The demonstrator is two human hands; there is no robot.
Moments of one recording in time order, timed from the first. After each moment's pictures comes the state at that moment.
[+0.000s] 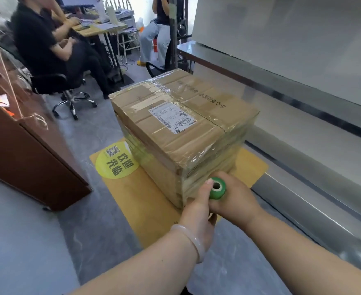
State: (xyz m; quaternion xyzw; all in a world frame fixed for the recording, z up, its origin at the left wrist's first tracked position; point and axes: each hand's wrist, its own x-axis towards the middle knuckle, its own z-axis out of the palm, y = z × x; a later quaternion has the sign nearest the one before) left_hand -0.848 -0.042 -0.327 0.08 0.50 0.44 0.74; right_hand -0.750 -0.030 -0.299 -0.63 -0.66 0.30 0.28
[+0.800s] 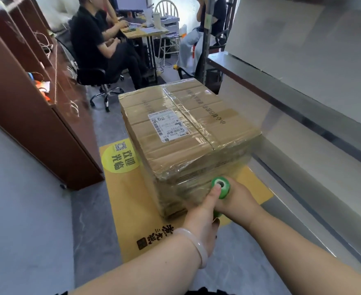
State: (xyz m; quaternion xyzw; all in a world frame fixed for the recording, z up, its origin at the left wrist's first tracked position) left_hand -0.765 -0.015 -0.323 0.09 0.49 0.49 0.72; right_hand -0.667 0.035 -0.311 -0.55 -0.68 0.42 0.24
